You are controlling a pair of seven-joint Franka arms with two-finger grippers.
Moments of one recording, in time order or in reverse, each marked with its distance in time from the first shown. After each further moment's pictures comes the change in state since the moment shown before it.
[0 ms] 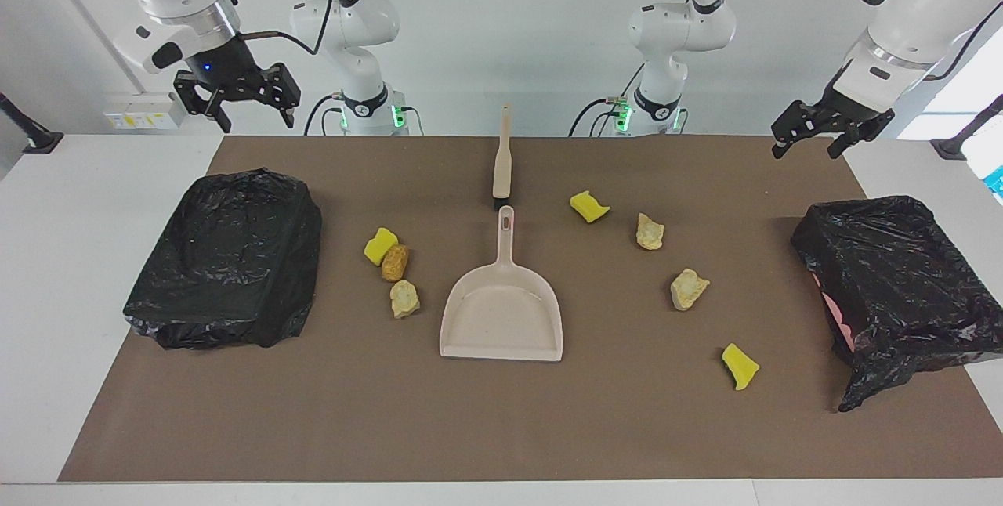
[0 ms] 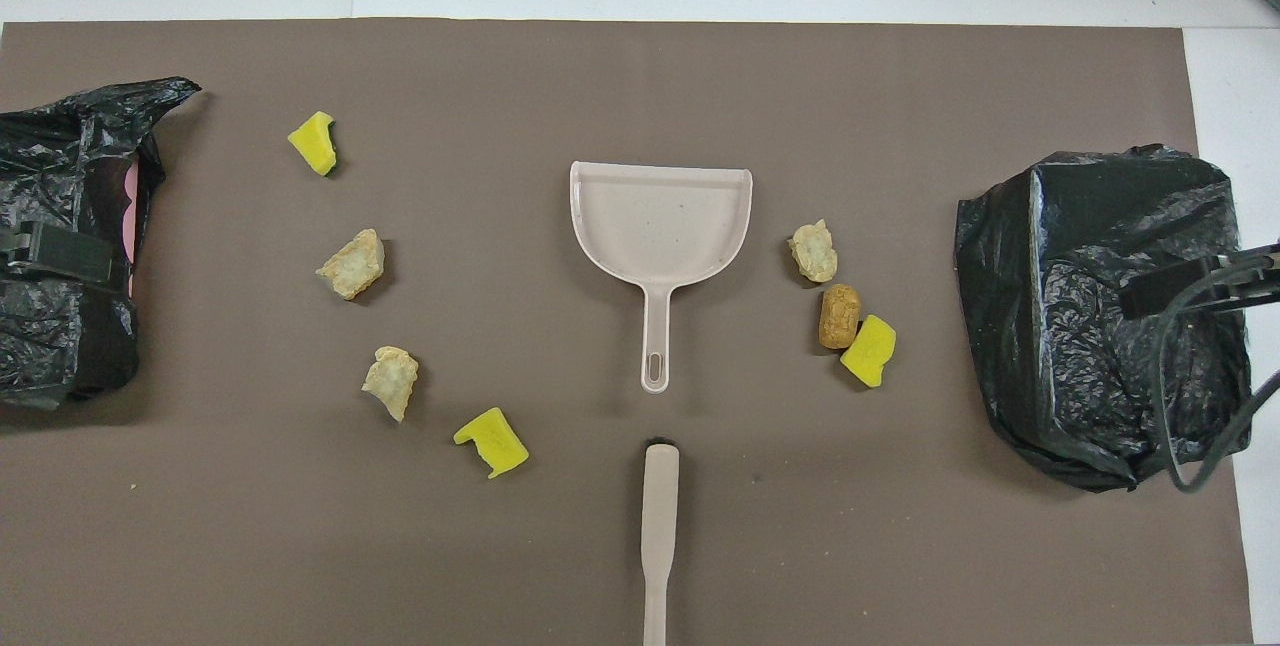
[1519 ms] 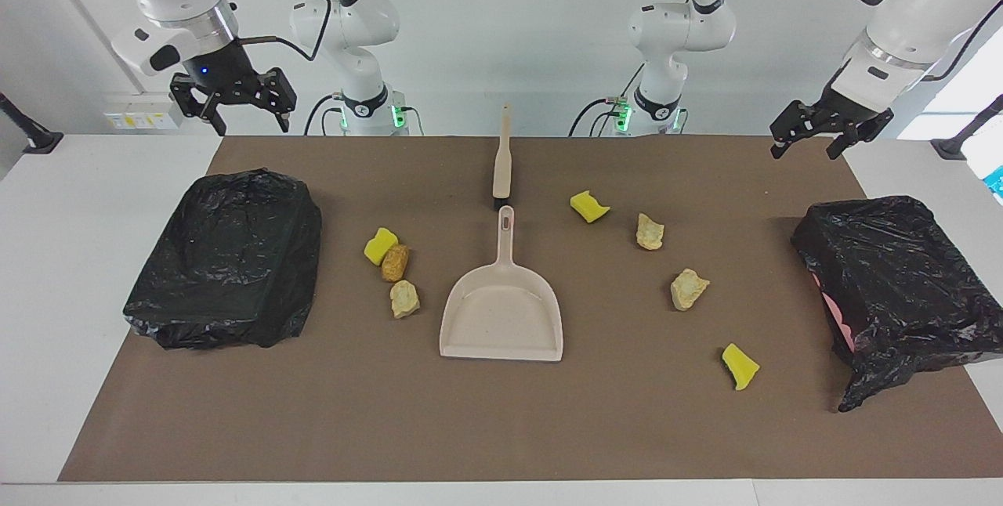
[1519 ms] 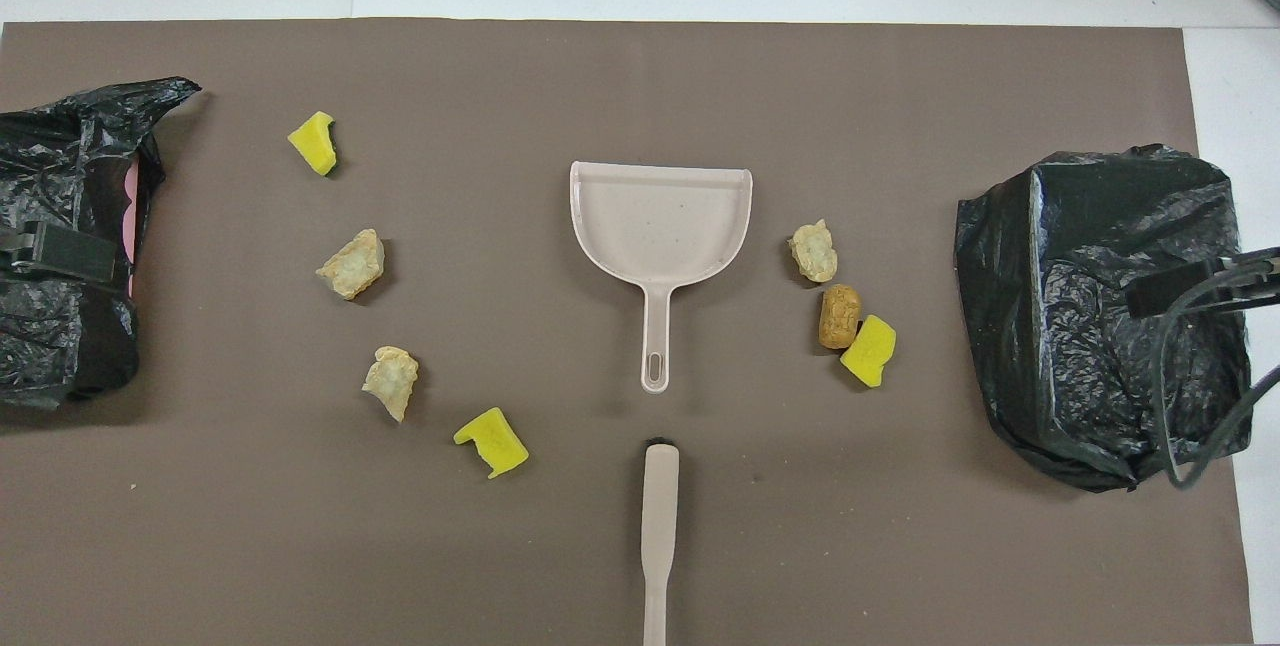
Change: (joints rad) left arm -0.001 0.000 -0.004 0.000 0.000 0.002 0.004; right arm -0.006 -0.018 -0.002 -0.035 -0.022 0.033 -0.001
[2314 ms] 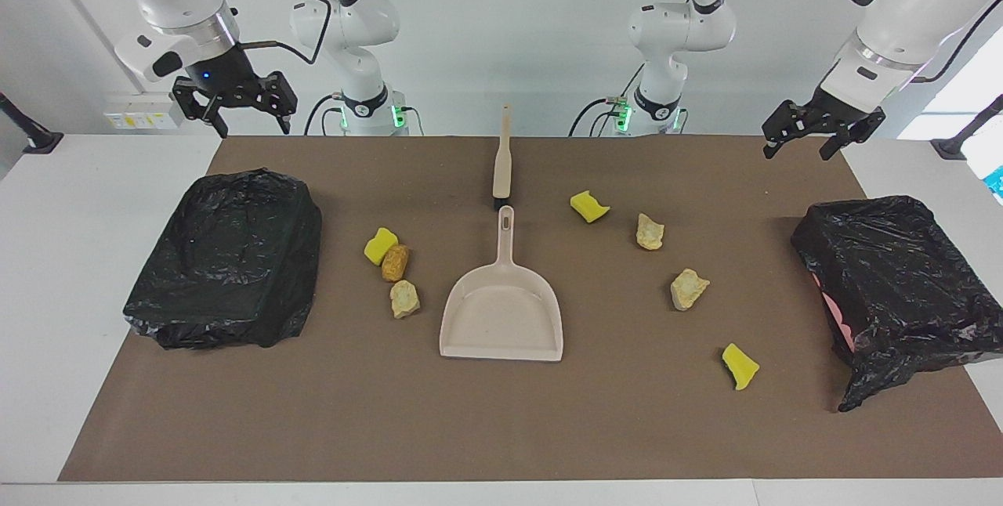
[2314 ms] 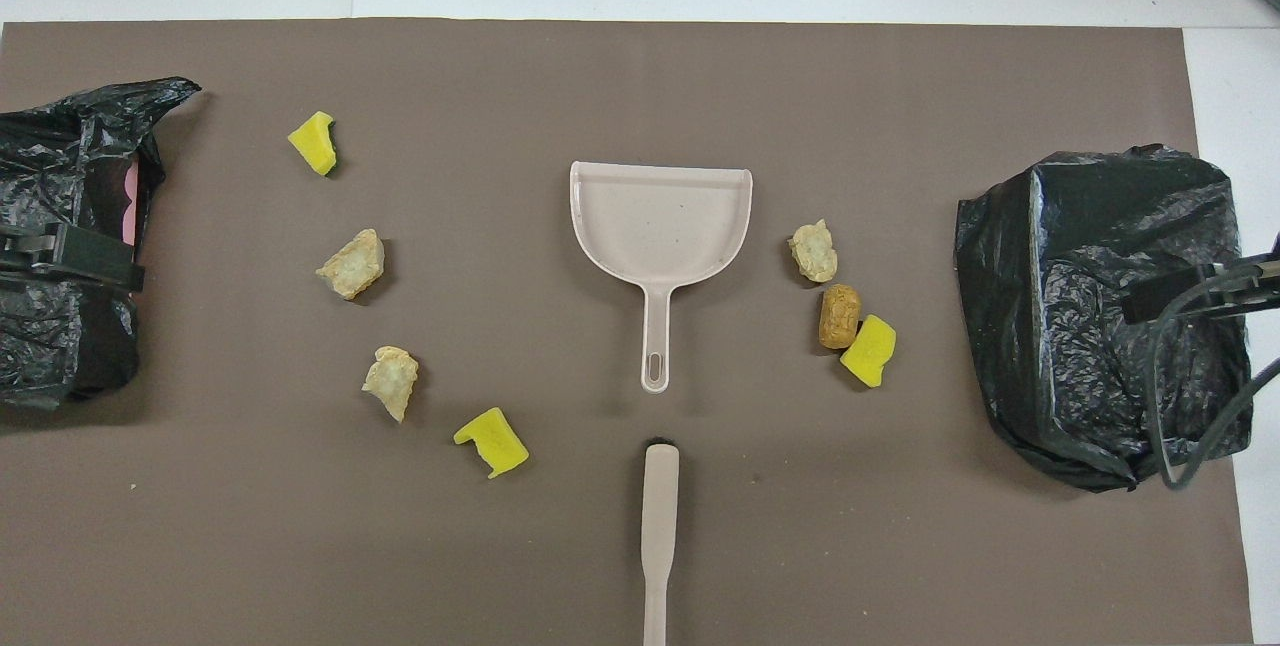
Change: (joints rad) left arm -0.020 0.000 -0.008 -0.006 -0.003 0.000 -0.003; right arm -0.001 -0.003 0.000 -0.019 0.000 0.000 0.000
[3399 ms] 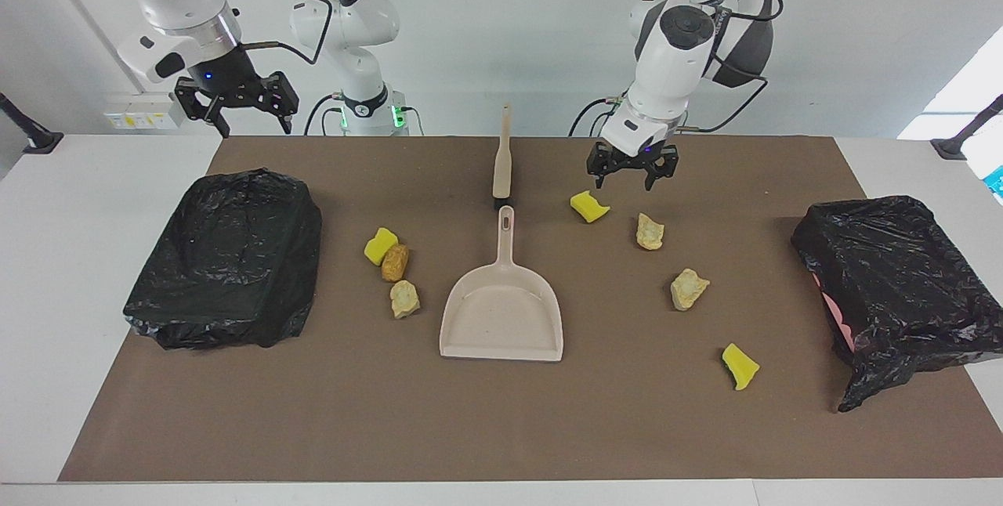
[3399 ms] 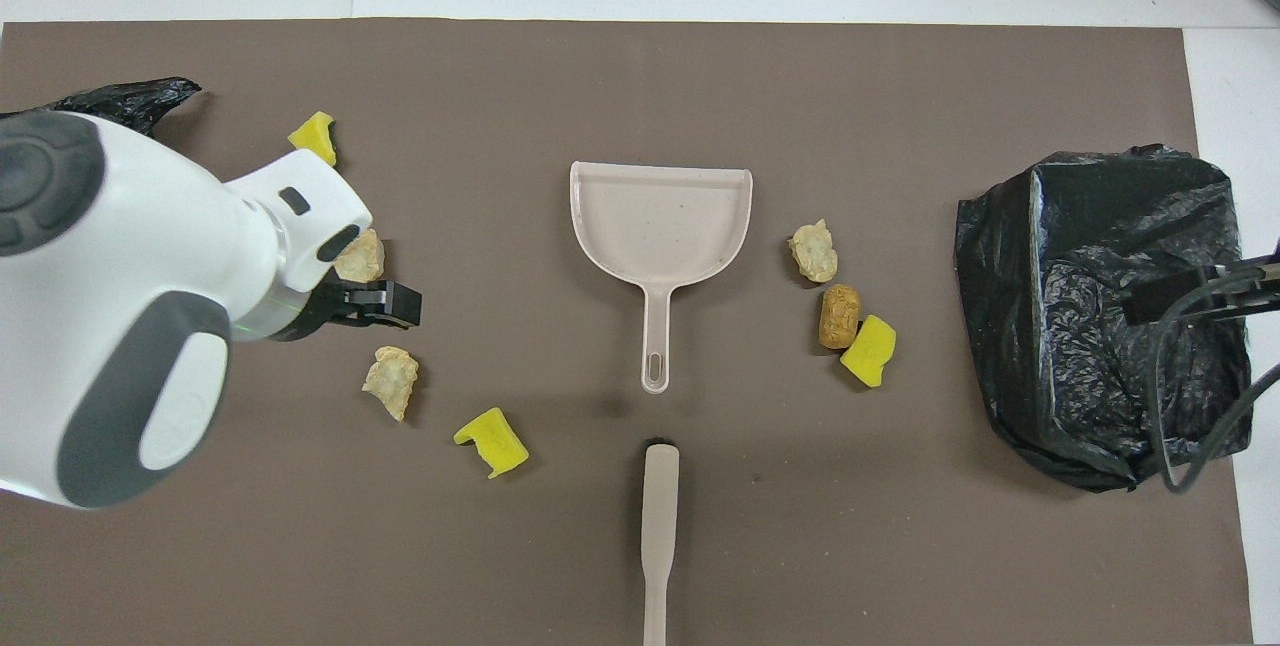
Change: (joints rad) left arm -0.481 -0.097 -0.009 -0.504 -0.006 0.463 -0.451; right arm 0.002 -0.004 0.001 -0.011 0.000 0.000 0.000
